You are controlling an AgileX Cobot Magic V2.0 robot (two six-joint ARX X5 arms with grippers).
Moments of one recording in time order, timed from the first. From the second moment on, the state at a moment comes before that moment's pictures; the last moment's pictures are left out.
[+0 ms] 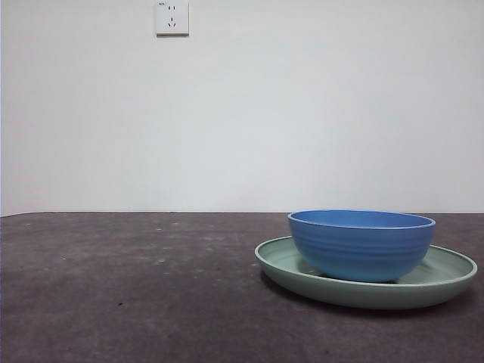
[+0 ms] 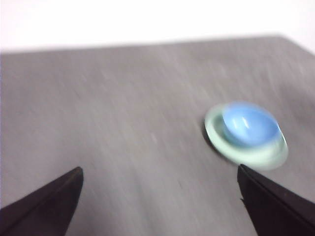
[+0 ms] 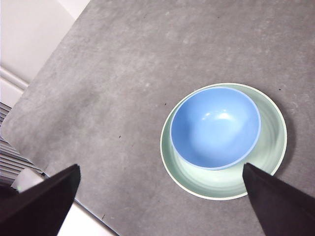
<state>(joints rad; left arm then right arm) -0.70 0.34 1.07 -1.14 -0.17 -0.21 0.07 0.71 0.98 -0.97 -0.65 0.10</state>
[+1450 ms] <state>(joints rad) -0.70 0.33 0.98 -1.13 -0.02 -0.20 0.07 1.37 0.98 -0.94 -0.28 0.03</state>
